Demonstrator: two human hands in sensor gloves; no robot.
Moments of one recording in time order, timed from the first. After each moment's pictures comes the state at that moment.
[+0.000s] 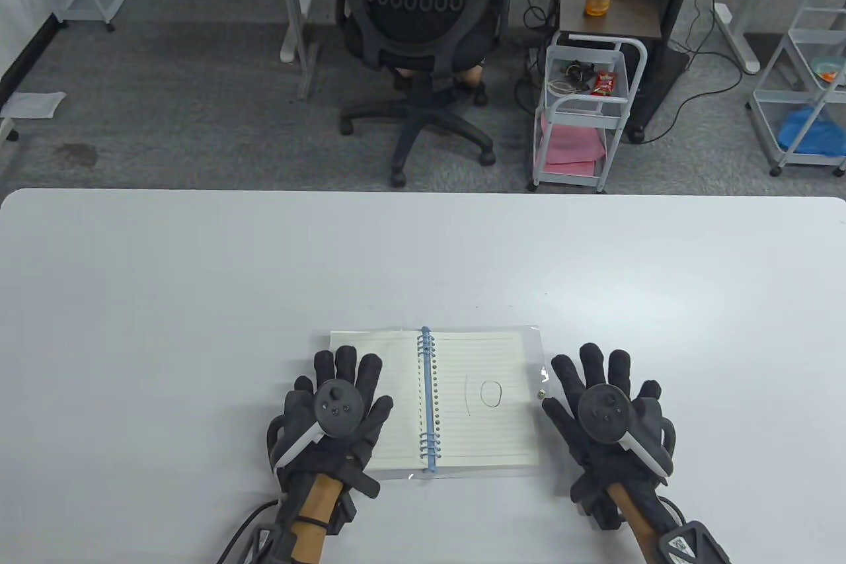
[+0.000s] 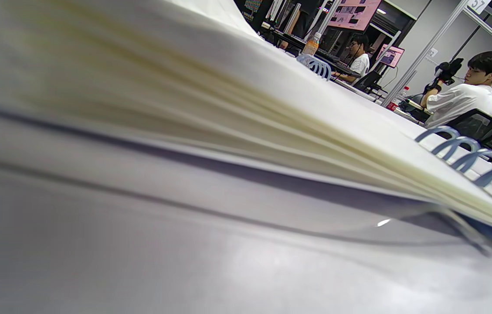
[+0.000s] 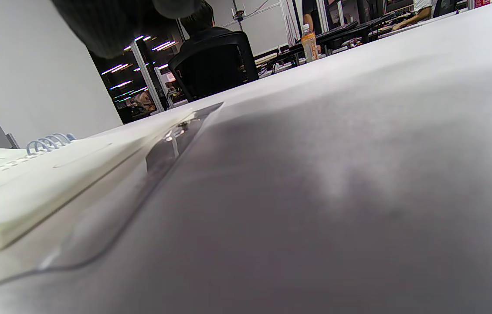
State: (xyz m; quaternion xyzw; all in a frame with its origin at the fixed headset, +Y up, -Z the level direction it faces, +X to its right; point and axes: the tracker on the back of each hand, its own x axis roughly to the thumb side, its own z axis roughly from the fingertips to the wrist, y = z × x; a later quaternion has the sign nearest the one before) left_hand -0.171 -0.760 -0.320 -0.15 -0.09 0.16 0.97; right_hand 0.216 -0.768 -0.303 0.00 0.04 0.98 0.17
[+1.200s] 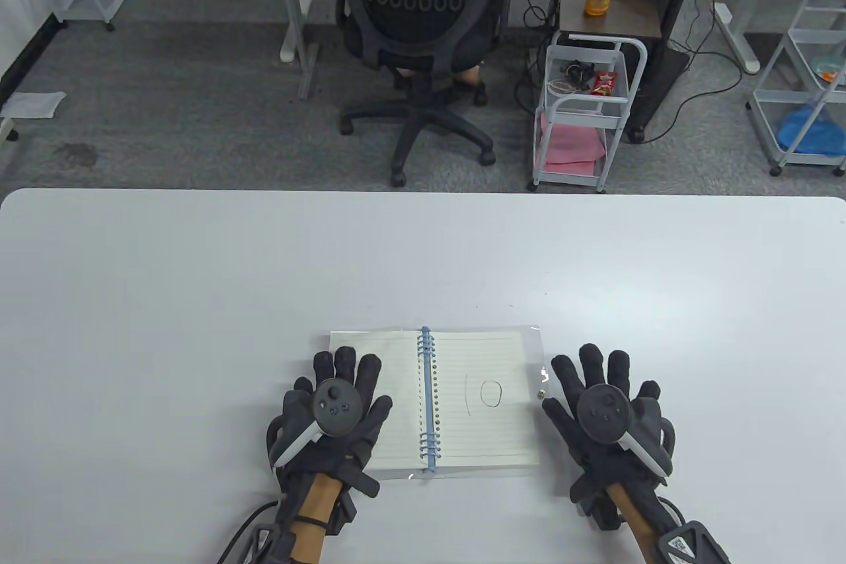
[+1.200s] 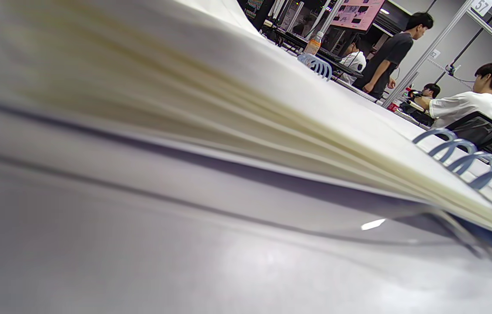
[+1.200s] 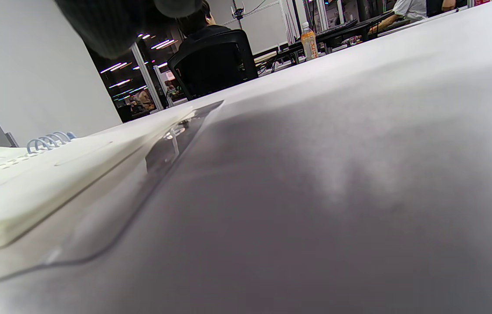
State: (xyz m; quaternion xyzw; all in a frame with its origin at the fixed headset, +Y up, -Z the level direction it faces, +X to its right) left_hand -0.172 -0.761 -0.320 -0.15 -0.09 0.17 0.97; right_hand 0.215 -0.769 -0.303 0.00 0.04 0.98 0.17
